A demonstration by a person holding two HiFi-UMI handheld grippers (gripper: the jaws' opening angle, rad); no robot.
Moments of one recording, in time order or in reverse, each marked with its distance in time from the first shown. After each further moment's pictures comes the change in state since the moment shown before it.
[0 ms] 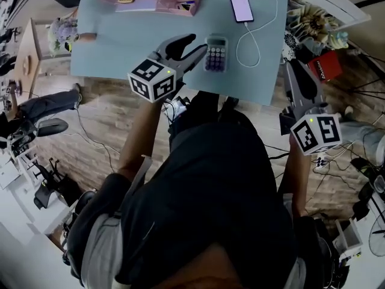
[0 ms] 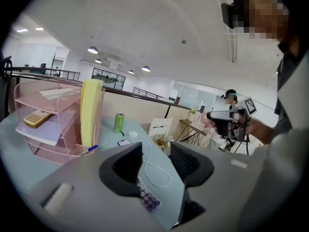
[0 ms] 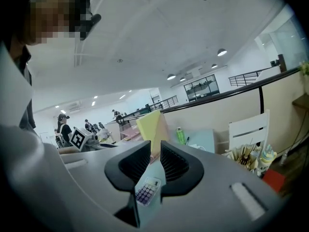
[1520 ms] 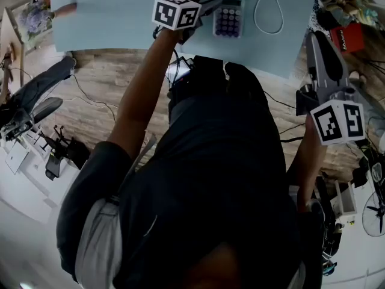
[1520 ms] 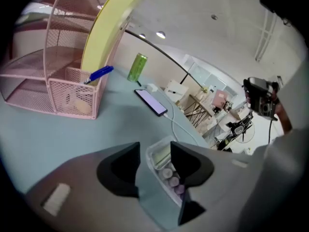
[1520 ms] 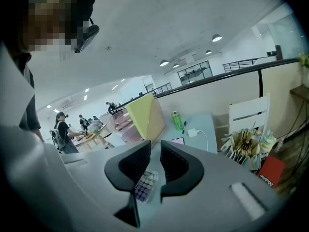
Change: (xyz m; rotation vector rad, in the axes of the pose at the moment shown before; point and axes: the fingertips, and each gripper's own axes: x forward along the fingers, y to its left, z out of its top) left arm 0.112 0.116 -0.167 -0.211 0.382 -0.041; right arm 0.070 -0.021 -0.046 0.075 0.184 -0.073
